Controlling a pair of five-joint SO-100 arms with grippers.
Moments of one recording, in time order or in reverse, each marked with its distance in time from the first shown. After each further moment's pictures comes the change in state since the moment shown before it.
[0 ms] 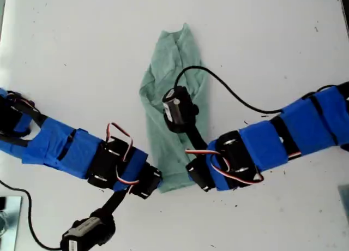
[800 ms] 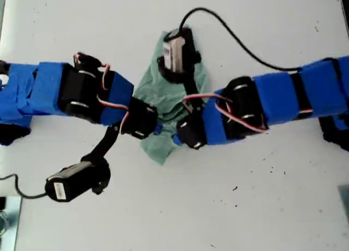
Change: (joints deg) arm 0 -16.4 18.1 1.4 11.0 10.5; arm 1 13.7 11.4 2.6 -3.5 -10.3
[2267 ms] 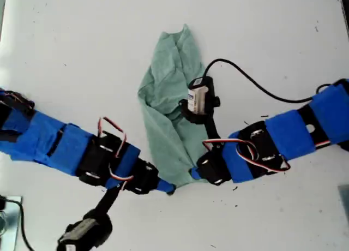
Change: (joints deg) arm 0 16.1 -14.8 1.1 -6.8 -16.8; arm 1 -12.9 6.2 29.3 -25.0 13.1
